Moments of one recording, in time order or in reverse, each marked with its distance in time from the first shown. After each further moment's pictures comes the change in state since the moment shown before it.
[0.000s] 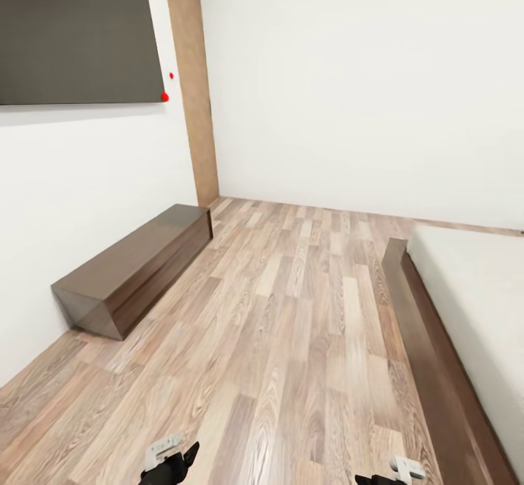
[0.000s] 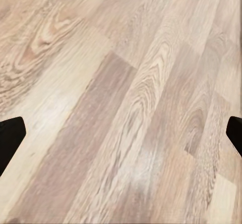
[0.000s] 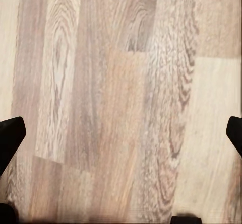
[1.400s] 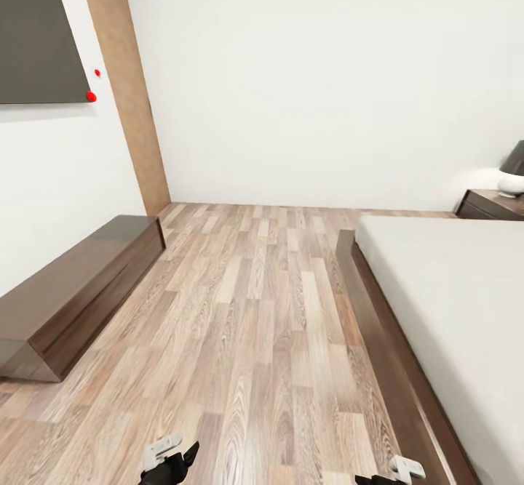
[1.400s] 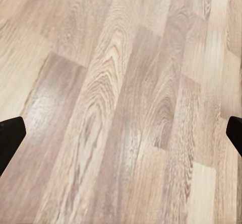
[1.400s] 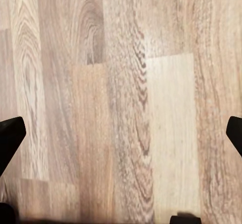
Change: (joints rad) left arm 0.000 0.000 0.000 0.000 0.000 0.000 0.000; right arm 0.000 0.000 0.000 0.001 0.003 0.000 0.000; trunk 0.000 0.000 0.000
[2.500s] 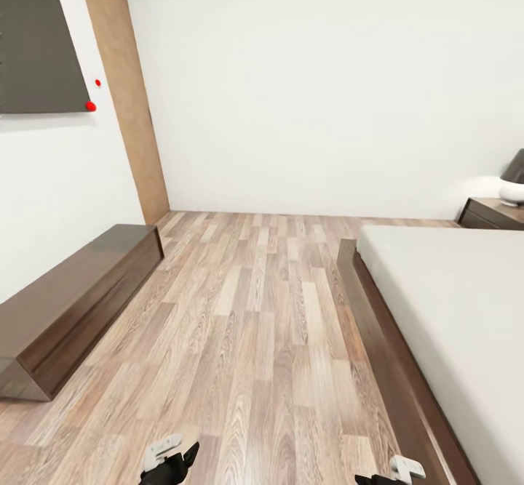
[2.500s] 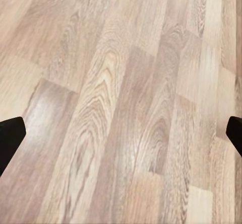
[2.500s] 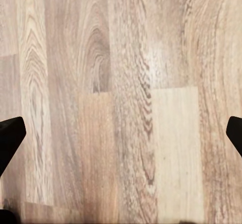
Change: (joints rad) left arm 0.001 0.000 0.000 0.000 0.000 0.000 0.000; right arm -0.001 0.000 0.000 0.000 -0.004 0.000 0.000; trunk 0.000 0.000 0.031
